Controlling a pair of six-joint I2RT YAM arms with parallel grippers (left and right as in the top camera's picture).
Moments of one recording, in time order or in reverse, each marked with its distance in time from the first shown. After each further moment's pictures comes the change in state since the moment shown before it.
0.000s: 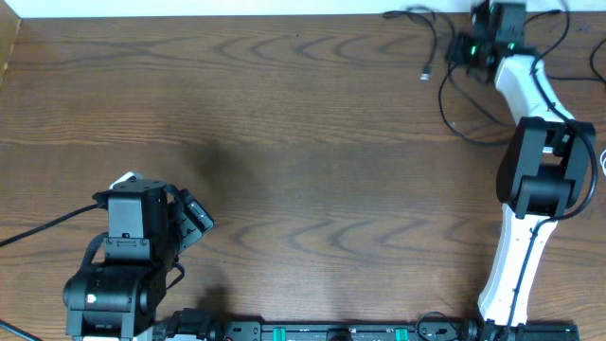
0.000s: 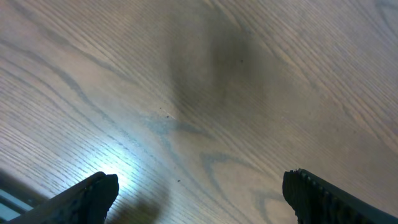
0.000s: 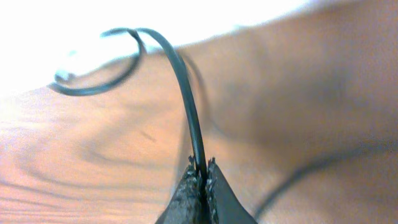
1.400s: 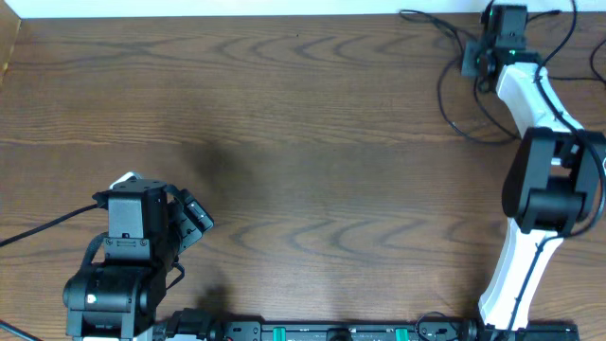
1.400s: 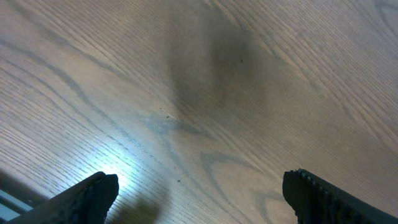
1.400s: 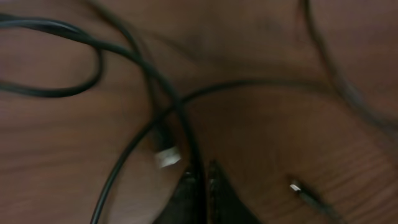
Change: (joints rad) left arm 0.000 0.000 0.000 0.000 0.000 0.000; right arm 0.011 -0.127 -0.209 -0.021 0.434 -0.165
